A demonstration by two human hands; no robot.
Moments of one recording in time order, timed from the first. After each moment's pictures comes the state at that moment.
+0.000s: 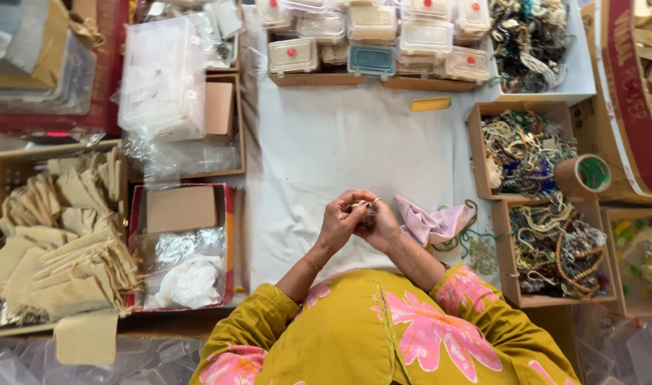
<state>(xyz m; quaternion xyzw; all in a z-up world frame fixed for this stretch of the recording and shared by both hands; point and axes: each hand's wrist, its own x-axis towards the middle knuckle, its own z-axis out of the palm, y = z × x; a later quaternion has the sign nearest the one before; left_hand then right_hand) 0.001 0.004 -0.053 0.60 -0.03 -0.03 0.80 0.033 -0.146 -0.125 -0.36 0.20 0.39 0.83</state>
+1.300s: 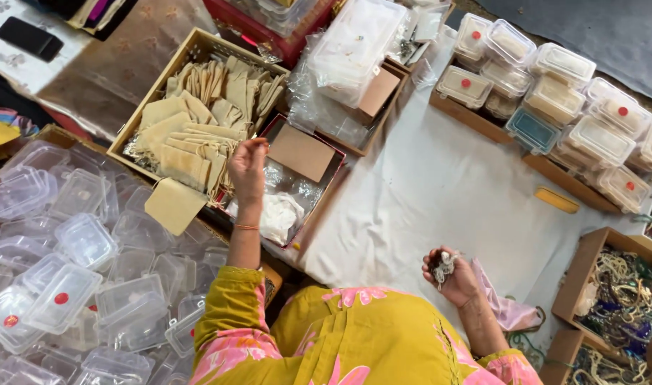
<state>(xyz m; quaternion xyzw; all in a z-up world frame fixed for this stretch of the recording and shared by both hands) -0.119 0.324 -0.041 0.58 0.29 0.43 0.63 0.049 -0.181 -0.166 -0.34 0.12 0.54 0.76</state>
